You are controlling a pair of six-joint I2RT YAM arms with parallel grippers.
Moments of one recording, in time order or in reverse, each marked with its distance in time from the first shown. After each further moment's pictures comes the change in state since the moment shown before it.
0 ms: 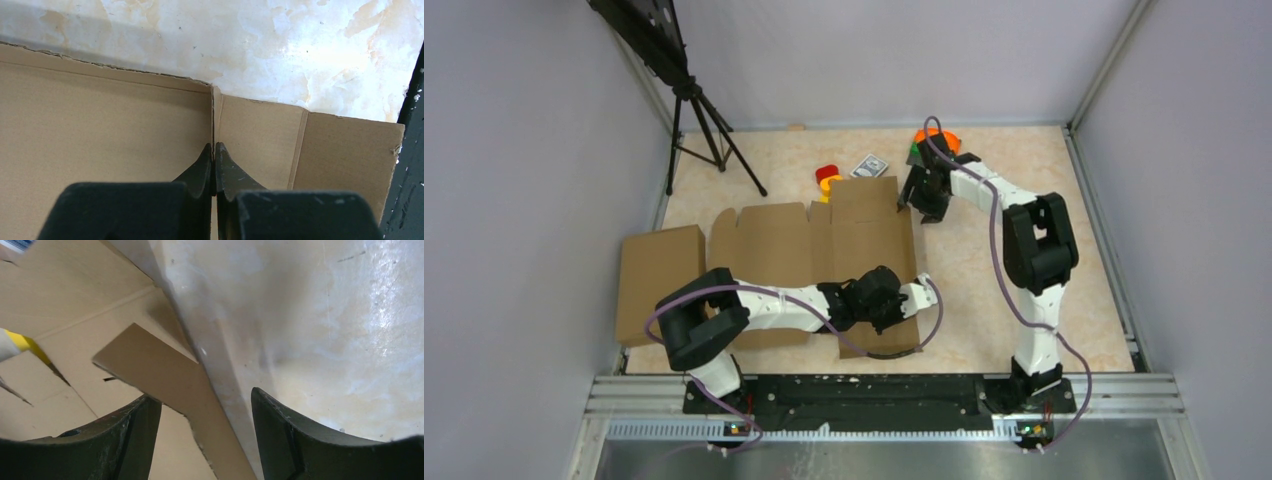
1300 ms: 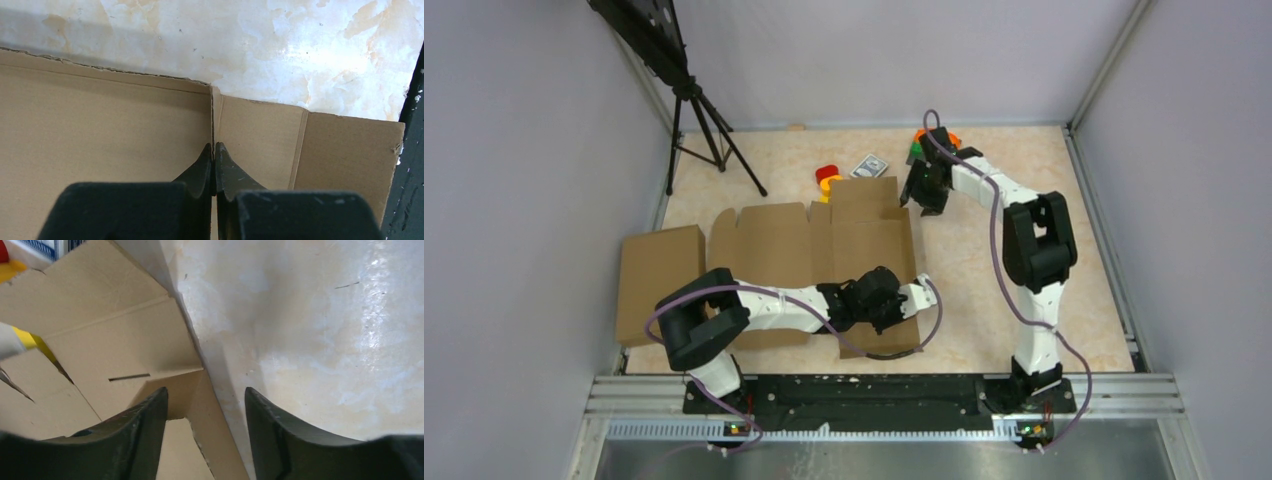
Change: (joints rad) left arm 0.000 0.000 -0.011 0.022 0.003 0.006; right arm -0.017 0.019 0.043 -0.024 -0.006 -0.055
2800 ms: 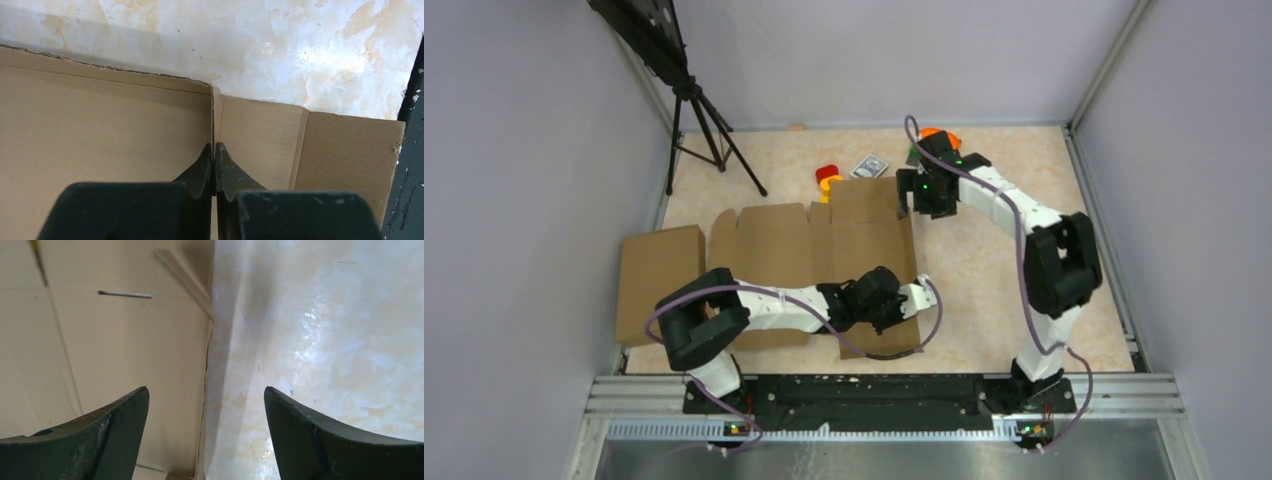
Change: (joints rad) left arm 0.000 0.000 0.000 0.000 0.003 0.000; right arm 0.080 -0.164 -0.103 -0.044 0.019 -0.345
